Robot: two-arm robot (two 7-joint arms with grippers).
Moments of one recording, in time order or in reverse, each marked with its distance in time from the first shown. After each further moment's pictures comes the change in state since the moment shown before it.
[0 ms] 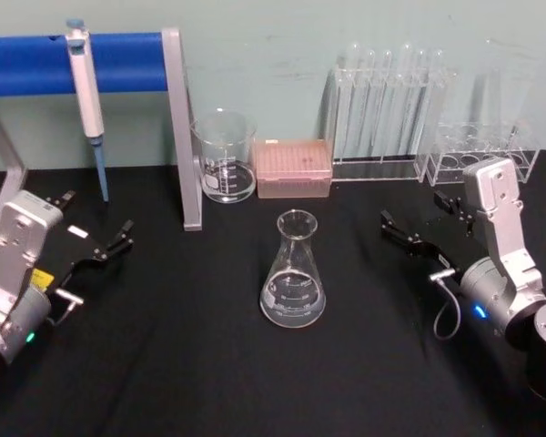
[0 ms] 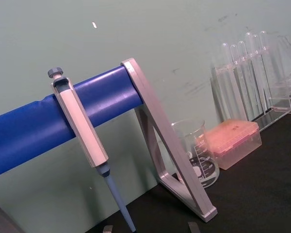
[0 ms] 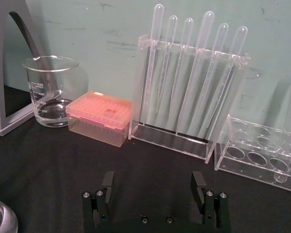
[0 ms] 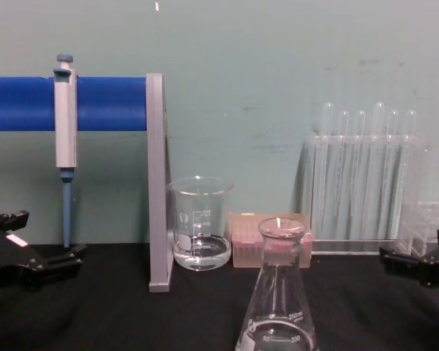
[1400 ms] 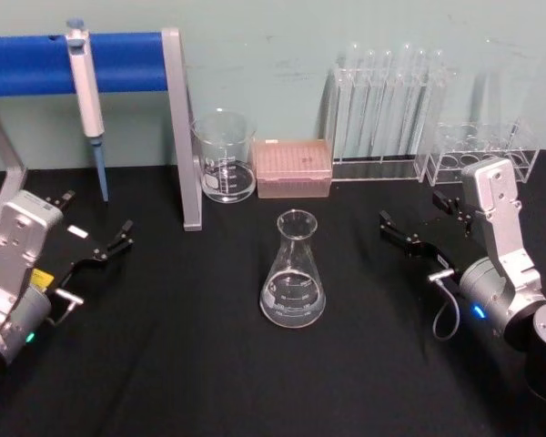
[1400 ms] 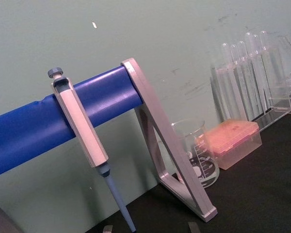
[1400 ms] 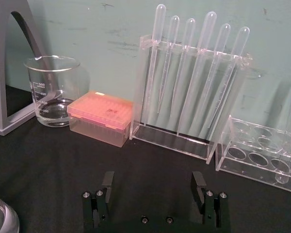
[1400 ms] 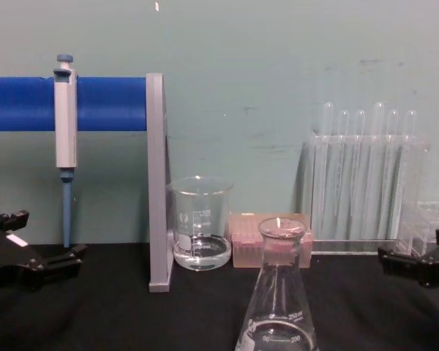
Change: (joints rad) left arm 0.000 0.000 0.000 0.000 0.000 0.000 0.000; right arm 0.001 0.002 -0.005 -0.001 0.000 0.000 -0.001
